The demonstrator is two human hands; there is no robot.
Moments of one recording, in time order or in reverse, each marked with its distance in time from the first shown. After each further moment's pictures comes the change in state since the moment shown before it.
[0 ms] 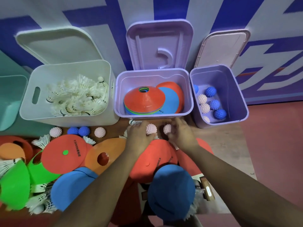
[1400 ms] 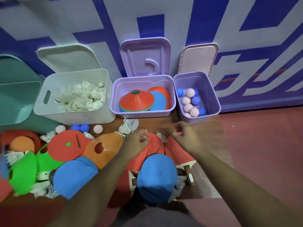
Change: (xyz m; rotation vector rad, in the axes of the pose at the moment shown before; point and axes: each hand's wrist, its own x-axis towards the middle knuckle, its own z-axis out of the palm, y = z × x) left_hand -0.076 0.054 -0.028 -0.295 -0.167 -0.031; right_hand -0.084 0.006 -0.084 0.146 0.036 0.038
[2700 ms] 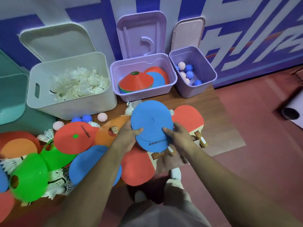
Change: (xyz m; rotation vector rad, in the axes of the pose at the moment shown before) left_hand -0.057 -0.081 -0.054 -1.008 -0.328 -0.200; right_hand -0.112 -0.050 0.132 0.910 0.042 0.402
